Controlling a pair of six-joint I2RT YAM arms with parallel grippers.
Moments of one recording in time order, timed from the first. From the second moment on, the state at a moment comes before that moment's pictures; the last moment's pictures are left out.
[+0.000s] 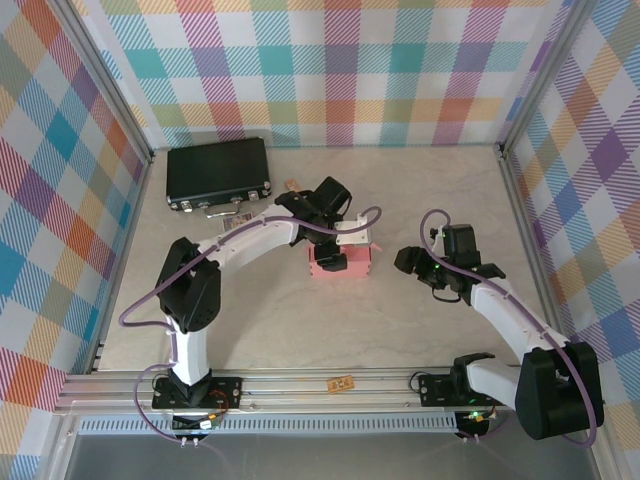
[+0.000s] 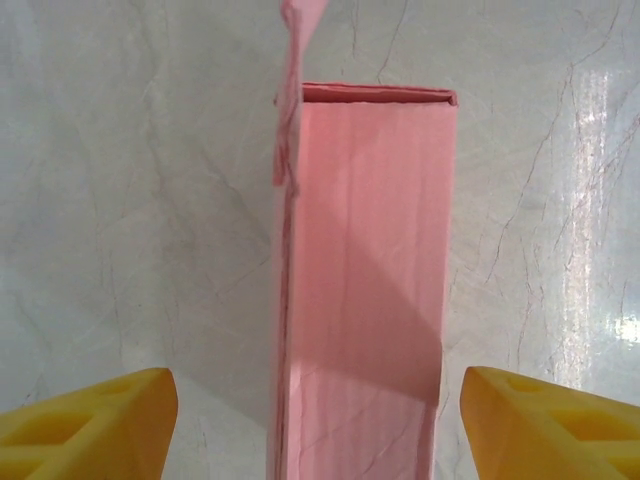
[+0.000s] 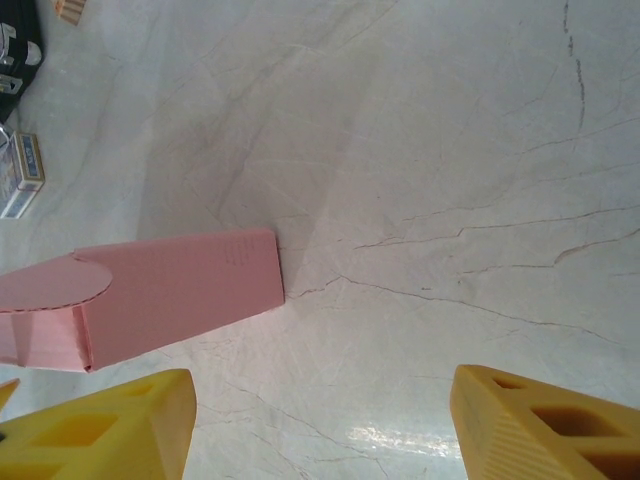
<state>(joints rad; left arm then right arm) -0.75 1.90 1.62 -0.84 0.16 0.74 0.18 1.12 0.61 -0.38 -0.37 0.58</state>
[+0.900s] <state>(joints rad) -0.54 1.31 1.17 -0.71 0.05 -0.03 0.18 1.23 0.99 -0.62 -0.54 -0.01</state>
